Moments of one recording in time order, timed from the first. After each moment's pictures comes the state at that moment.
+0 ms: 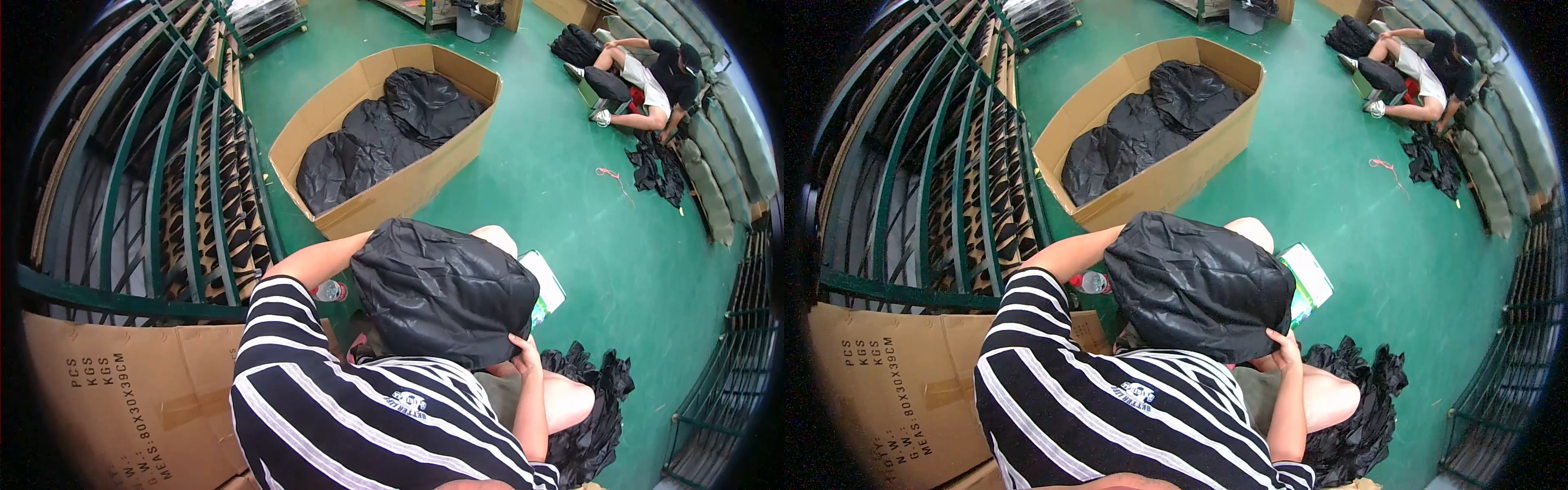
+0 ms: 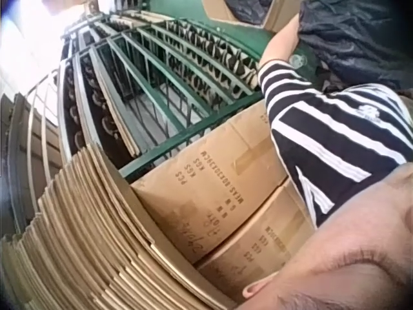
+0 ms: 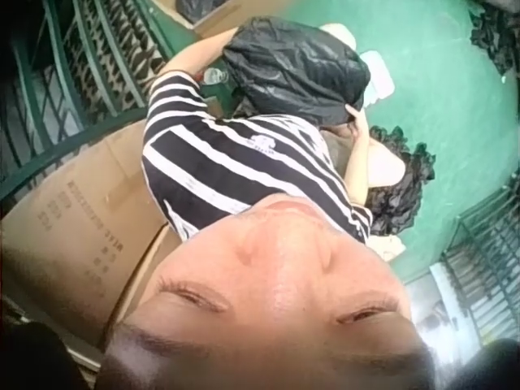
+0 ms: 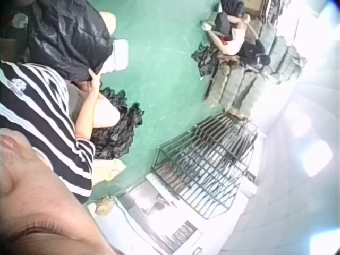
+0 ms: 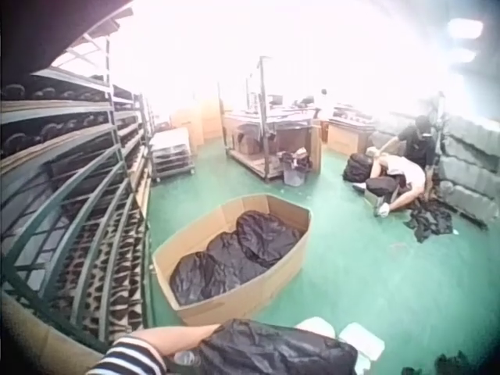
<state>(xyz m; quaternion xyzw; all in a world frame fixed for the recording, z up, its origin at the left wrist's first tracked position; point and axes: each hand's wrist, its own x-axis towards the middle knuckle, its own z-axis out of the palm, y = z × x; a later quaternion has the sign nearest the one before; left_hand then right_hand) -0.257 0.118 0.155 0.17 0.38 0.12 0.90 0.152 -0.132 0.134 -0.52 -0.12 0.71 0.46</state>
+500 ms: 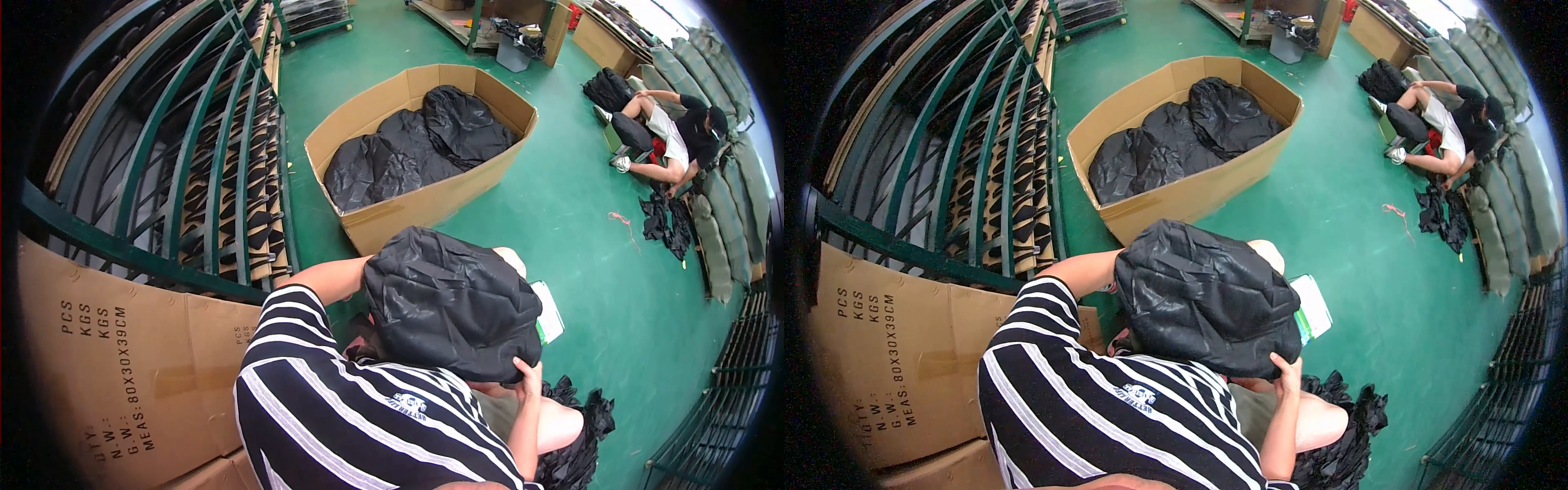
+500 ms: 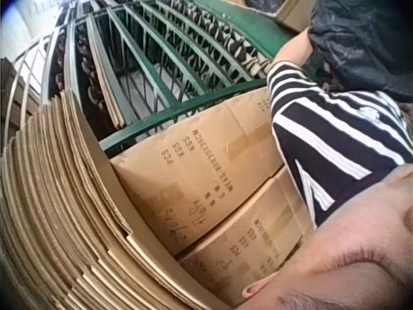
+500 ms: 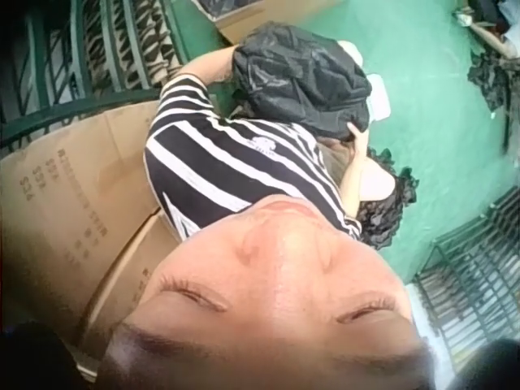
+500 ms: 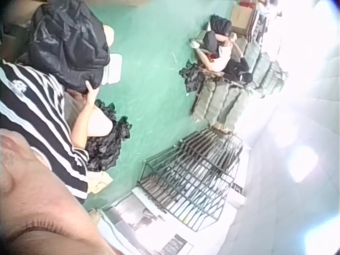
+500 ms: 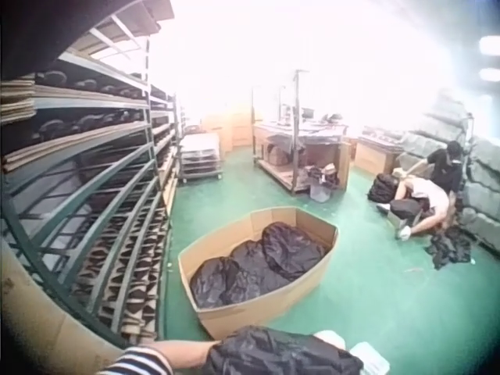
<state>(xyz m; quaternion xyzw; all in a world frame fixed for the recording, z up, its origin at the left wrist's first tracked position) -0.266 0.059 0.182 0.19 0.39 0.25 0.87 0.133 -0.138 0.204 -0.57 -0.20 0.64 0.48</state>
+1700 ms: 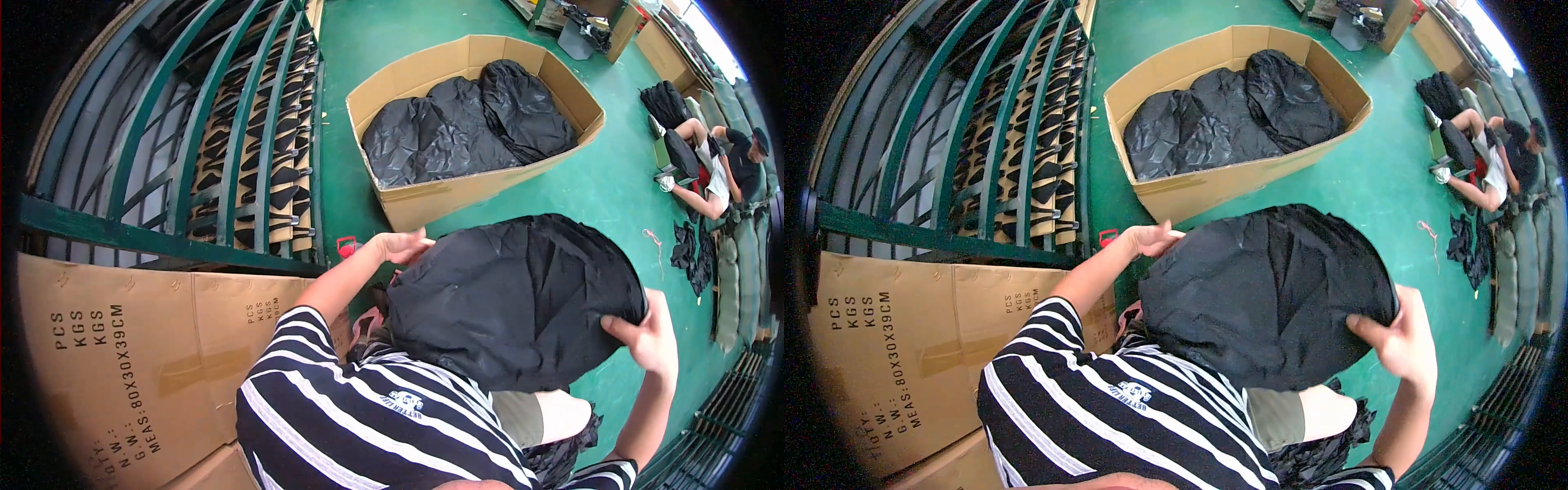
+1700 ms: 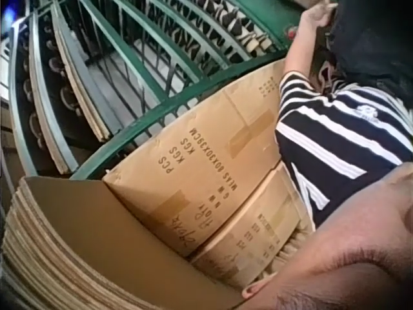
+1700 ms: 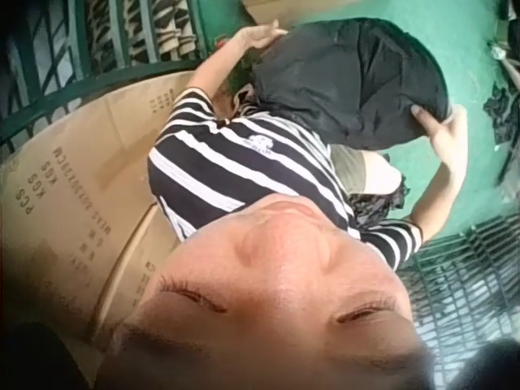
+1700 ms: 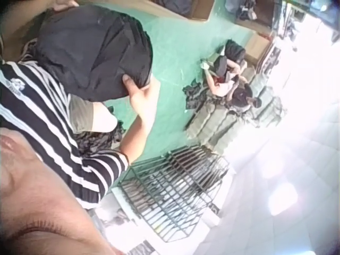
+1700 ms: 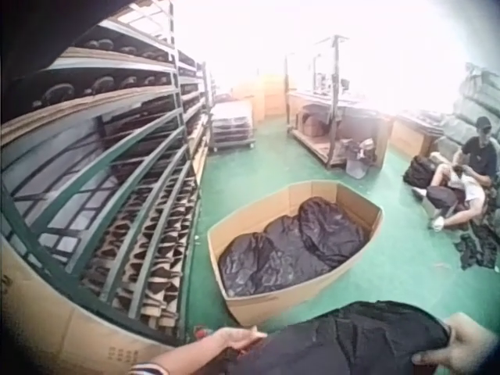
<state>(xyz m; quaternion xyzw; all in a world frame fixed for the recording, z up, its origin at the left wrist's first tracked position) -0.349 0.034 0.137 0.22 0.18 0.23 0.93 0.043 0.041 0.499 -0.56 -0.62 0.52 0.18</state>
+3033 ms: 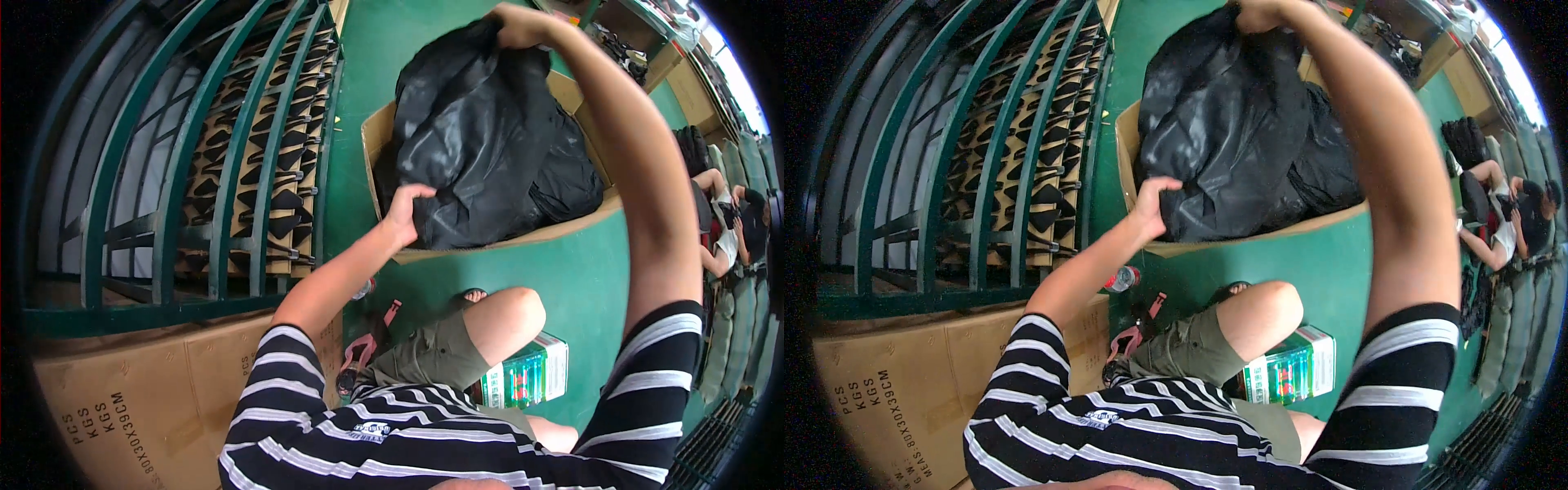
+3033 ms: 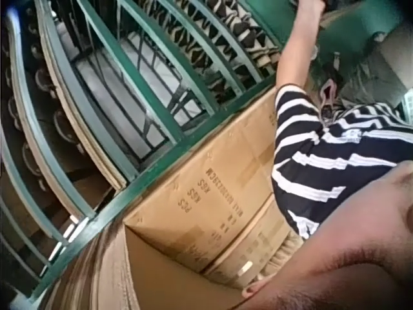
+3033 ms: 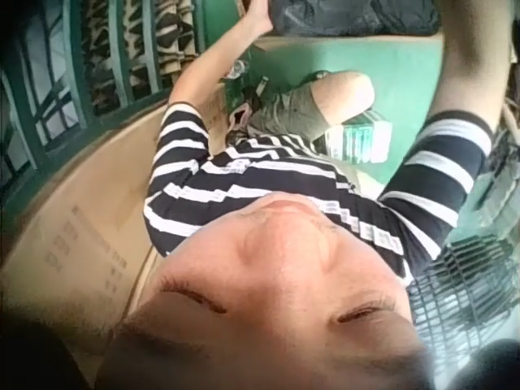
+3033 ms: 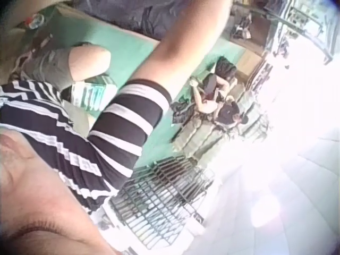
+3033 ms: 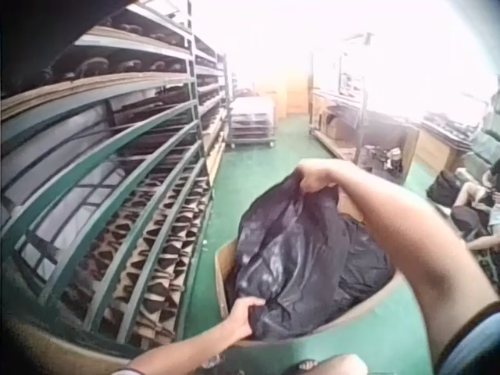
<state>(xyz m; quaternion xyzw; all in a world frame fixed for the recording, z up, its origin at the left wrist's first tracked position) -0.399 0.175 0.218 -0.03 0.32 0.60 0.73 -0.338 0.516 0.460 -0.09 -0.99 0.10 0.00</state>
